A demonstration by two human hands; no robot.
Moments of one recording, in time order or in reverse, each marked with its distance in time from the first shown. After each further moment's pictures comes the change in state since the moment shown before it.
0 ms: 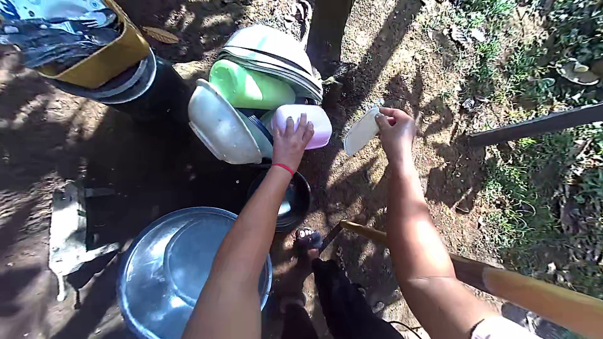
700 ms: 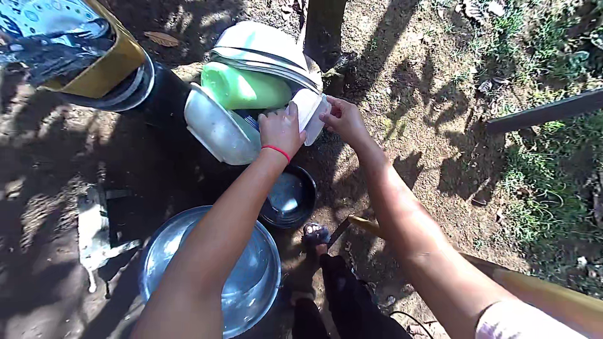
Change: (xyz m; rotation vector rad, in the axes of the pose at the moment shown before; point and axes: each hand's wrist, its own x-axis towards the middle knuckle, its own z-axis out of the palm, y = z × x) left_hand 0.037 0.012 -0.080 0.038 -0.397 -0.311; right_hand 0.016 -0.029 0.067 0.152 -0.456 -0.167
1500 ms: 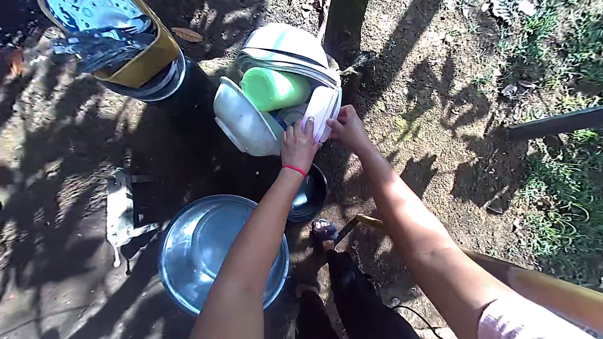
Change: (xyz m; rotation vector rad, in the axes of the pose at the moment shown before) left_hand -0.027 -0.021 0.066 -0.229 0.256 0.037; right_hand -0.004 0.015 0.042 0.172 -0.038 0.091
